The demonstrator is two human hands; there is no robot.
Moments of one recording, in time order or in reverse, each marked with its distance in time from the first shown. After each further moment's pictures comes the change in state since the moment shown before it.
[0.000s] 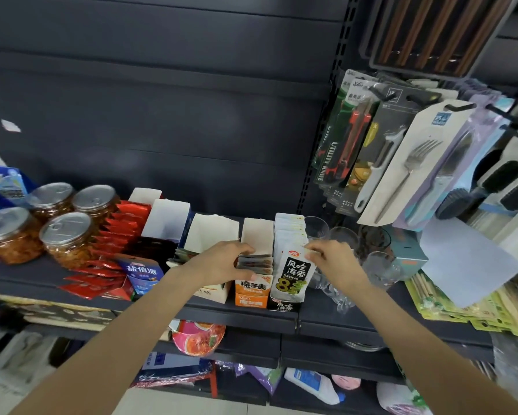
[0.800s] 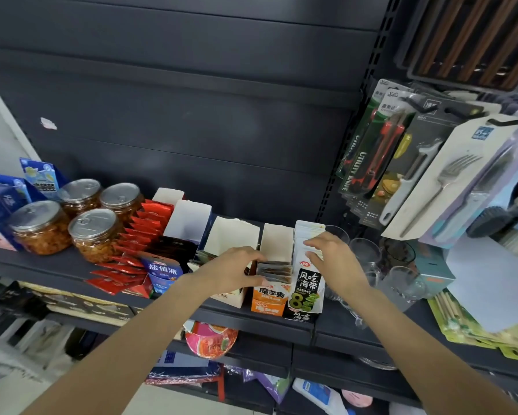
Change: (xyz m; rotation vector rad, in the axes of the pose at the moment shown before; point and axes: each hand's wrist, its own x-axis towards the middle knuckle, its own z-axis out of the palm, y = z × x) left_hand -0.010 -0.018 0.002 -0.045 0.058 0.034; right_hand 0.020 -0.032 0.014 -0.128 0.071 -0.123
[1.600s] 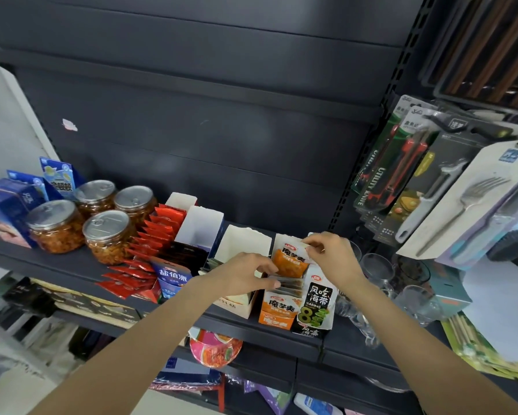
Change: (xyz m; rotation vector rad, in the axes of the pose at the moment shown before) left_hand 0.001 0.001 -0.012 -0.179 -0.036 -0.054; right_hand 0.038 -0.022 0.000 0.211 -0.005 0.040
